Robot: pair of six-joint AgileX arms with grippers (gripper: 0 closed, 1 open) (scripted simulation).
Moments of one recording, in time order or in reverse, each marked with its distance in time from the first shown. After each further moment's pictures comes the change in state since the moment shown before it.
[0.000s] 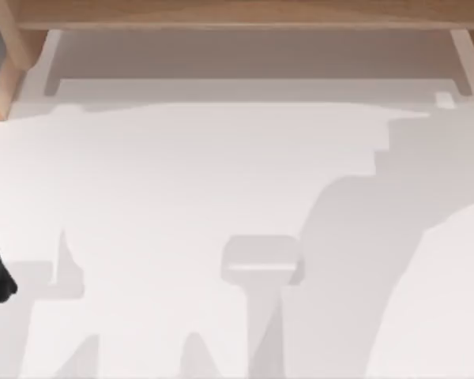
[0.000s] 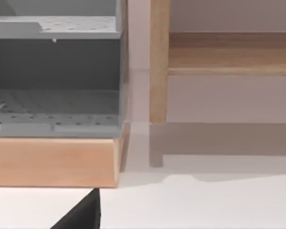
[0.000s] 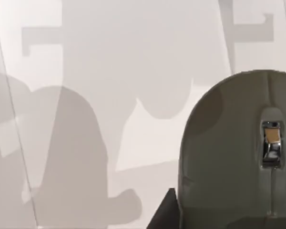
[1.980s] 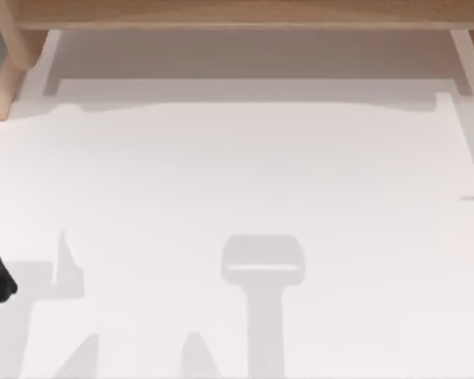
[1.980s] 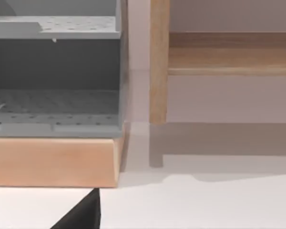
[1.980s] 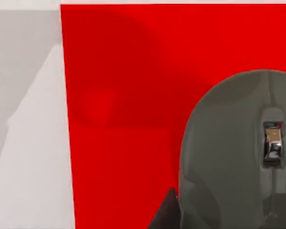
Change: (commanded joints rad) left arm 0.000 0.000 0.000 0.000 0.000 0.000; right arm -0.261 -0.562 -1.181 0.353 -0.035 -0.457
